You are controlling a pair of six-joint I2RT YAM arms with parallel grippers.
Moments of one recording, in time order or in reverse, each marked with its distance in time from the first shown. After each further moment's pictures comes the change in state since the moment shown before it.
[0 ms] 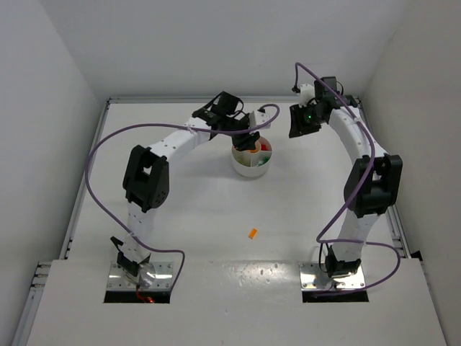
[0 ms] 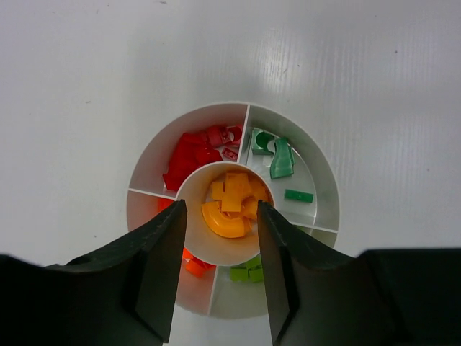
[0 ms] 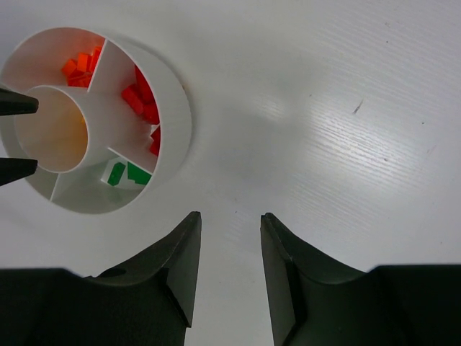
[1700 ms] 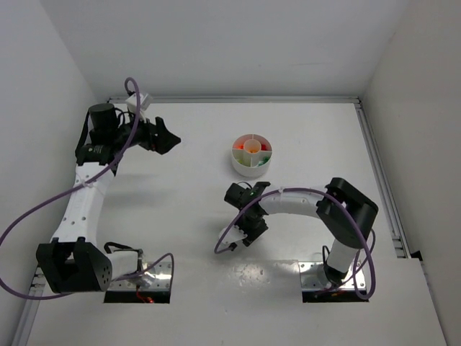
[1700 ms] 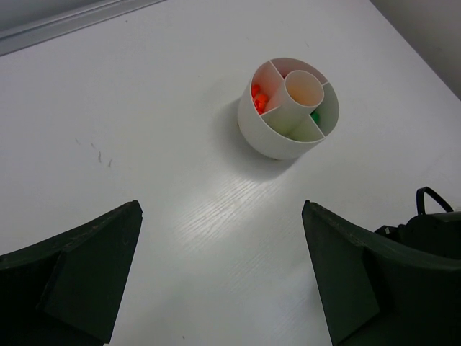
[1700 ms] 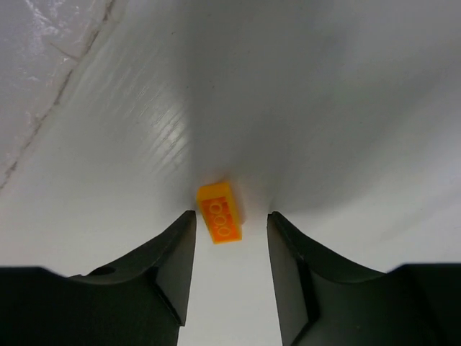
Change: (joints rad) left arm 0.612 -0.914 -0.721 0.153 0.143 -0.634; right arm 0.908 -0.138 -0.701 0.040 0.049 -1.161
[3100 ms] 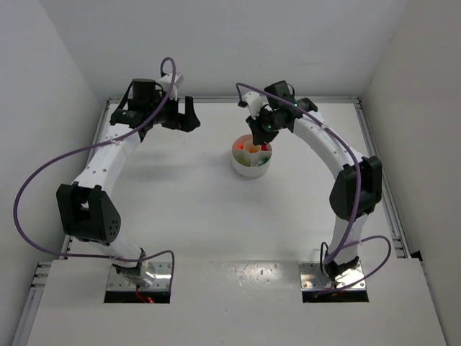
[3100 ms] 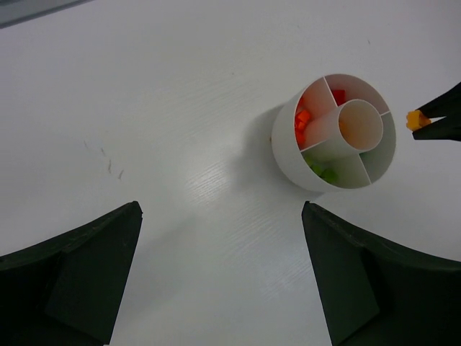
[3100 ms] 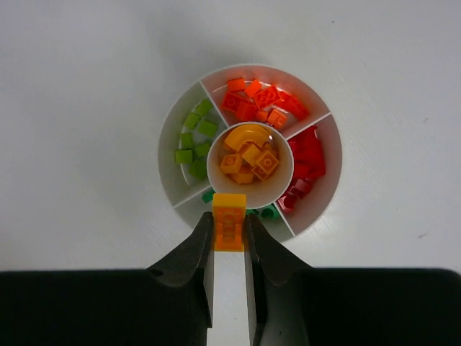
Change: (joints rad) left arm -0.206 0.385 0.343 -0.098 -0.323 -0.076; right arm -0.558 0.124 0.748 -0.045 -0.030 0.928
